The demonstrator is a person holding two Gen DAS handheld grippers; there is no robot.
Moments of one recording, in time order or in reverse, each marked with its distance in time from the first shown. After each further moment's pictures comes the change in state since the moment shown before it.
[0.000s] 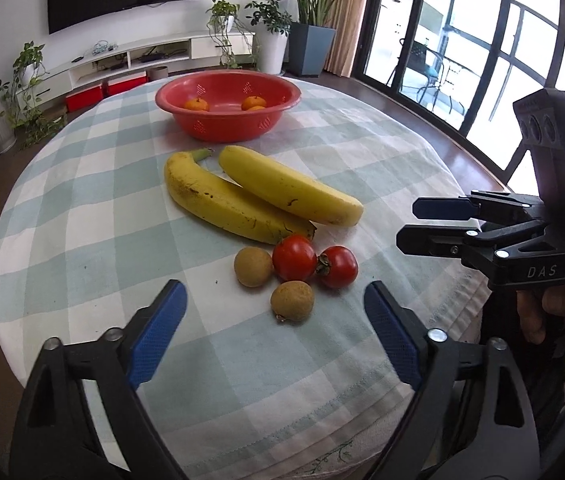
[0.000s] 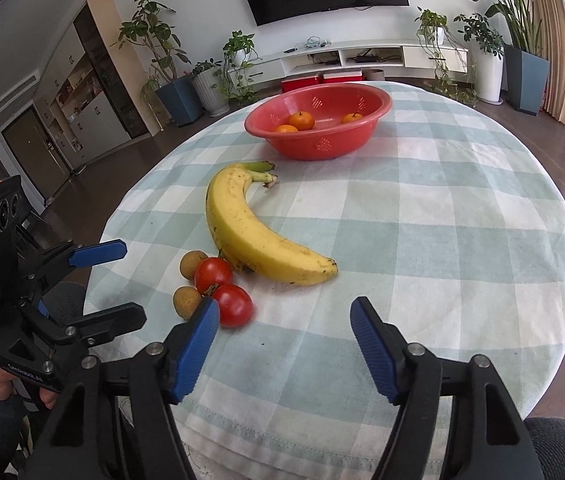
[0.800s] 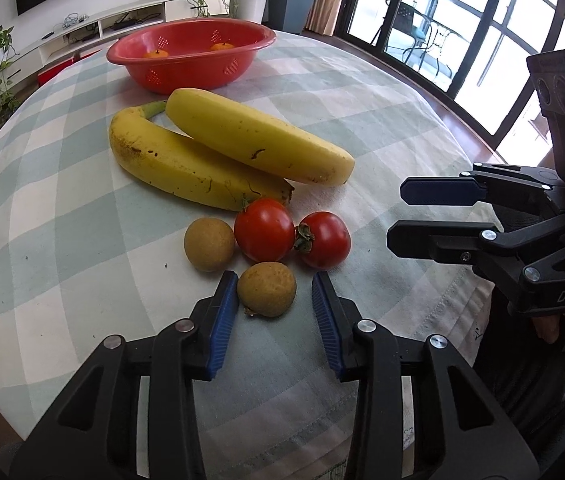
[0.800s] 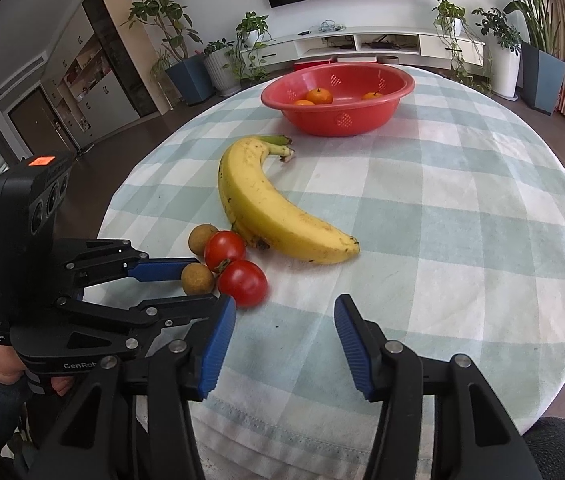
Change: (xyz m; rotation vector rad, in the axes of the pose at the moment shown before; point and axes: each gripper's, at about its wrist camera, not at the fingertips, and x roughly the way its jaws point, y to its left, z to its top) left arm 0.052 -0.009 0.001 0.027 0.139 -0.053; right arm 0.011 0.009 -0.006 -0.038 0.059 0.021
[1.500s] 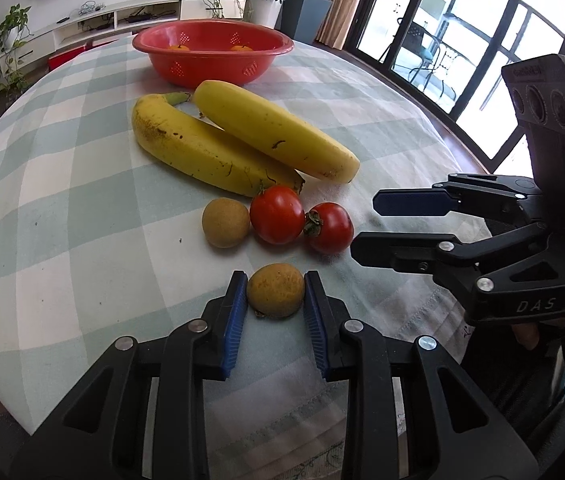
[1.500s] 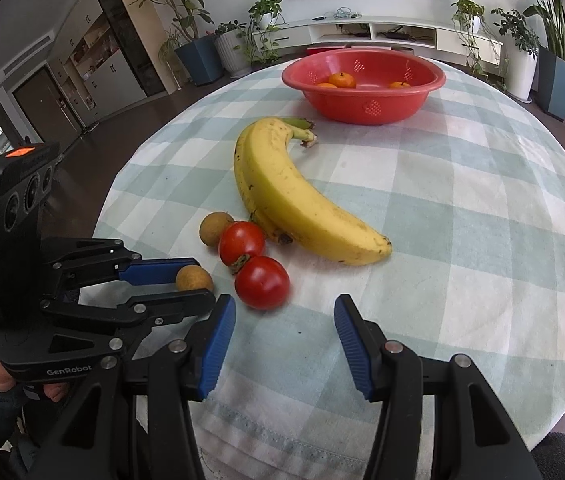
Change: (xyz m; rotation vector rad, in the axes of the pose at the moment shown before) left arm -0.017 0.012 -0.019 -0.084 -0.040 -0.031; right arm 0.023 0.017 0.011 -0.061 0.065 0.007
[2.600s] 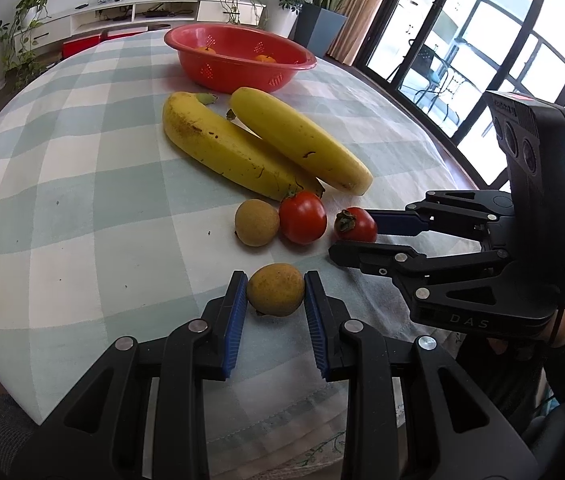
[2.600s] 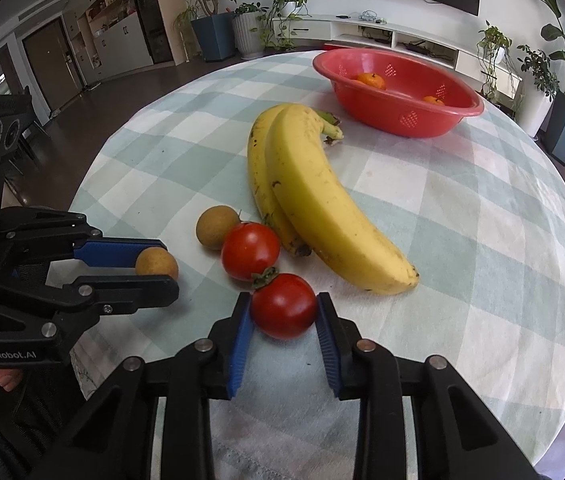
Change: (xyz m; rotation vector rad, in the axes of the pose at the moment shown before) left arm -0.015 0.016 -0.007 -0.085 -0.040 -0.021; right arm 0.022 0.021 0.003 -0.139 0.035 -0.083
